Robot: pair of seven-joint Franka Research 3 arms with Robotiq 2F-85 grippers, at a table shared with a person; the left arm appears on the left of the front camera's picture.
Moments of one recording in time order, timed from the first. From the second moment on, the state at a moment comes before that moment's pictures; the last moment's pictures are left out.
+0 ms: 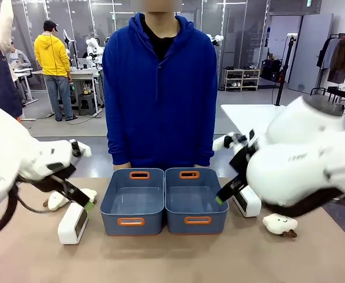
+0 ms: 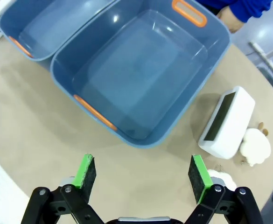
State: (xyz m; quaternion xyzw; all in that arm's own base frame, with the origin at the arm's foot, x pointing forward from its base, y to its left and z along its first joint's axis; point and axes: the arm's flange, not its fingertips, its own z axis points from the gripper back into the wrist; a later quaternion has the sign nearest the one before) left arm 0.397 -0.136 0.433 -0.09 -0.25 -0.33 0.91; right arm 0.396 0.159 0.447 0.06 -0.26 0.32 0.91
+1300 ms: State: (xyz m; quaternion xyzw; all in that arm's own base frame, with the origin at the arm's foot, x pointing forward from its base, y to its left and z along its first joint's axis) left arm 0.257 0.213 0.475 -0.46 -0.41 -0.12 0.78; right arm 0.323 -0.144 0.488 0.48 -0.36 0.13 0.79
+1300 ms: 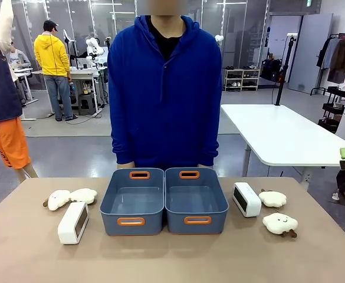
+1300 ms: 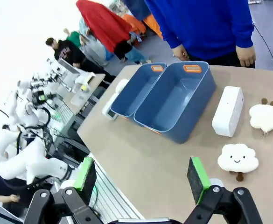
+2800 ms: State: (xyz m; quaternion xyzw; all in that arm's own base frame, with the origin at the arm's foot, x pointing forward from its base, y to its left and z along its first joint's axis) left arm 0.253 0.221 0.458 -0.45 -0.39 -0.09 0.79; right arm 0.322 -0.150 0.477 0.48 -0.35 0.10 0.80
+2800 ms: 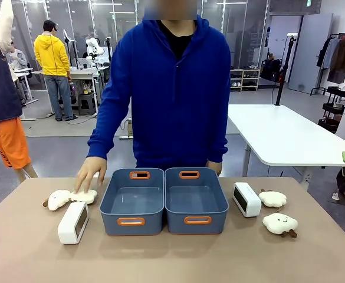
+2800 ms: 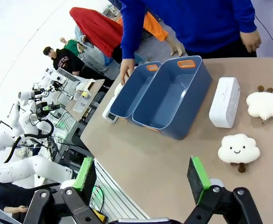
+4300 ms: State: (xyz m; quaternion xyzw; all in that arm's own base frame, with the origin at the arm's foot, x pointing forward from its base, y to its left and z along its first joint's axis) left arm 0.252 0.219 0.458 -0.45 -0.39 -0.09 0.79; right arm 0.321 -0.150 0.478 0.48 -0.35 0.10 0.80
